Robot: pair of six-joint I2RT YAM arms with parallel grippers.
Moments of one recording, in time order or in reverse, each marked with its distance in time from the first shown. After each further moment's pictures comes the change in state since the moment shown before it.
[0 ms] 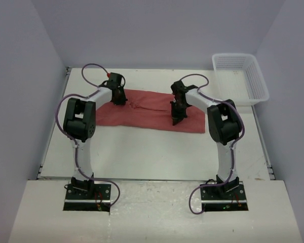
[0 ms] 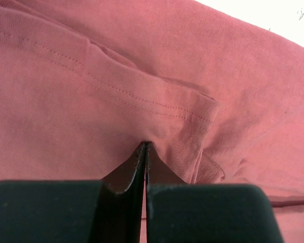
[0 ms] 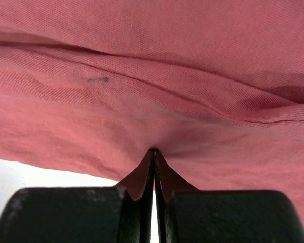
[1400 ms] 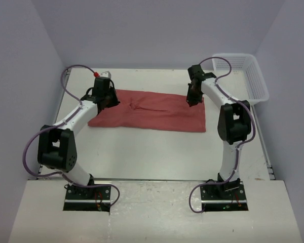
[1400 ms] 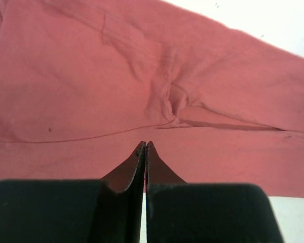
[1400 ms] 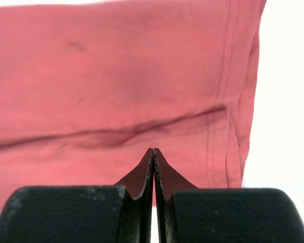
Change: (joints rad) left arm -0.002 -0.536 -0.373 0.080 0.005 -0.003; right arm -0.167 -0.013 0.173 -0.047 0.237 0.028
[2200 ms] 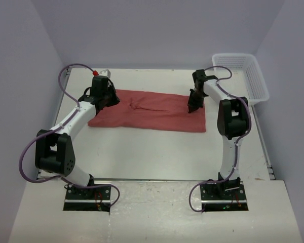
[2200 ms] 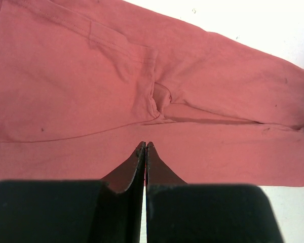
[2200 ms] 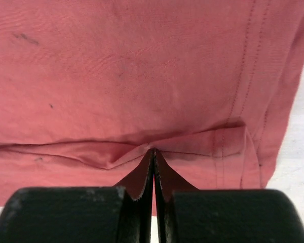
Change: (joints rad) left arm 0.000 -0.038 0.000 -0.006 0.041 0.000; right arm -0.065 0.052 -0.021 -0.013 -0.185 0.010
